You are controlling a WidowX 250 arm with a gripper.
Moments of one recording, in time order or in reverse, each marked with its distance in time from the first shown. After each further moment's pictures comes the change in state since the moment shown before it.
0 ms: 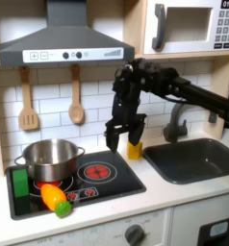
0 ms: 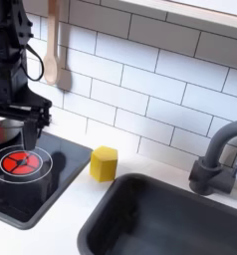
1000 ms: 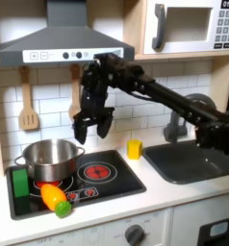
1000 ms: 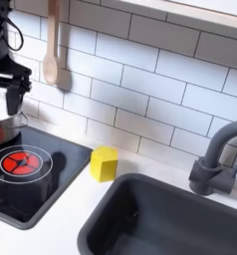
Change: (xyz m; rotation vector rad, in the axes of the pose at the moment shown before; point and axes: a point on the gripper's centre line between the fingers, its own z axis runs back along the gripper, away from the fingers) arm 0.056 0.042 -0.004 0.031 -0.042 0.063
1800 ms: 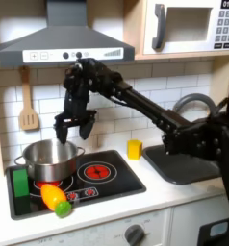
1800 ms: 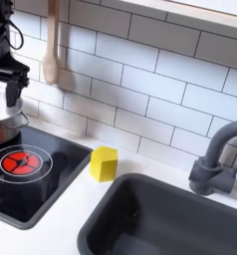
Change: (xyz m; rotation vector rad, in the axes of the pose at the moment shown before) arm 0.042 0.014 -0.026 0.039 -0.019 -0.055
